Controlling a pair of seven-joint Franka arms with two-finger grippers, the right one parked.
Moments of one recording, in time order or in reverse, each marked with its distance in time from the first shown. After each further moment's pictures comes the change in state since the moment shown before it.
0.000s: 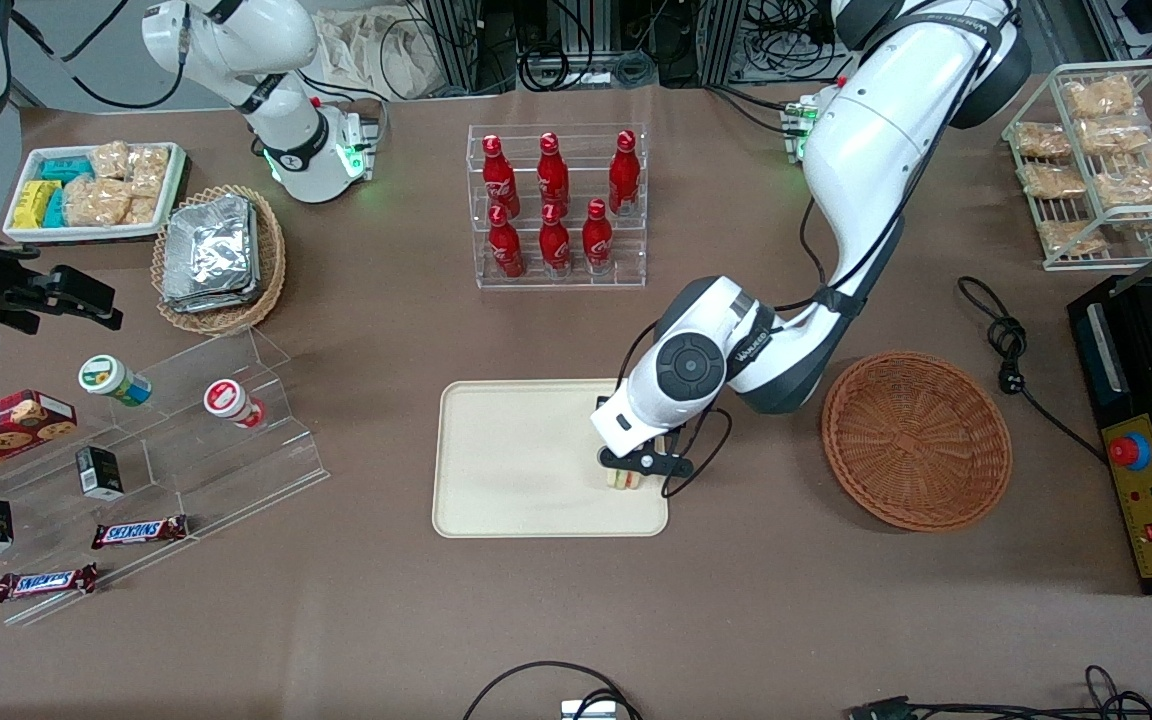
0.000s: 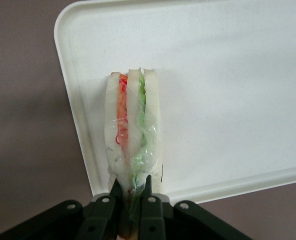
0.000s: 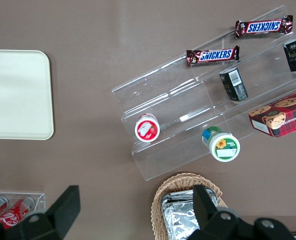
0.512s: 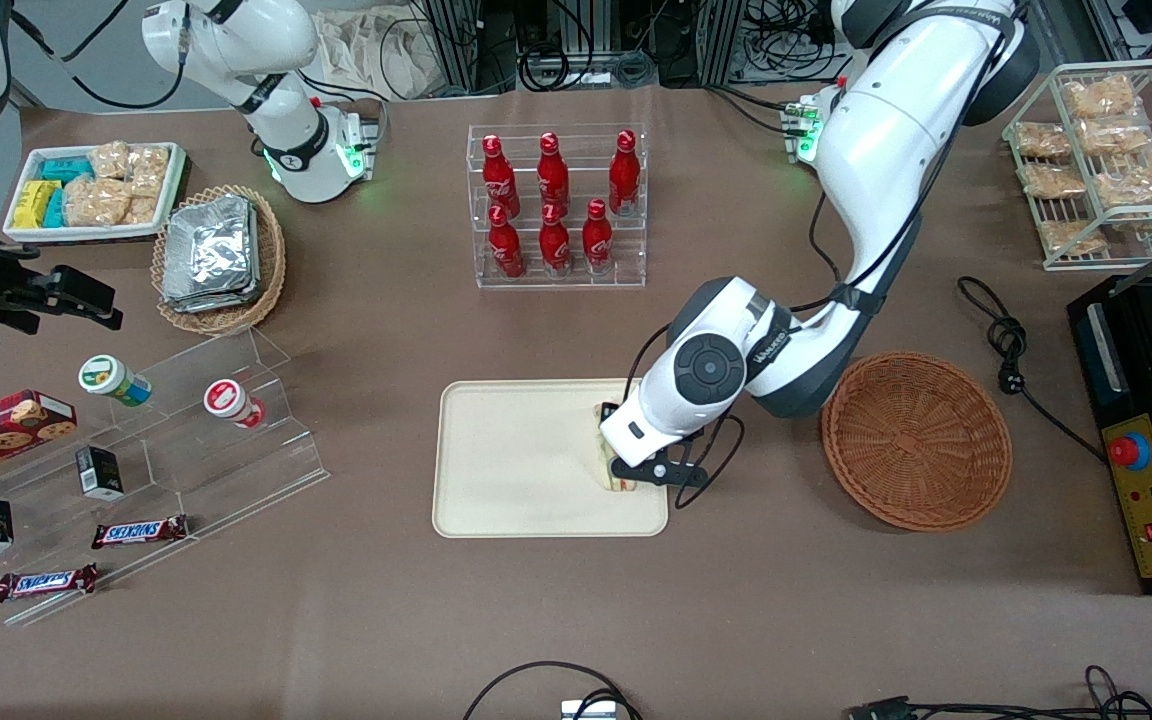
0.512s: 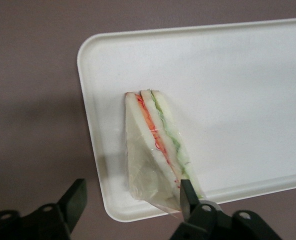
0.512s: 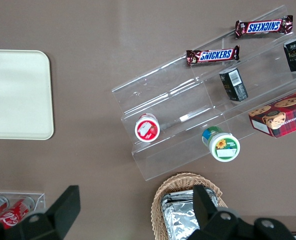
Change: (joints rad) arm 0.025 -0.039 -0.001 0.037 -0.002 -0.042 -0.005
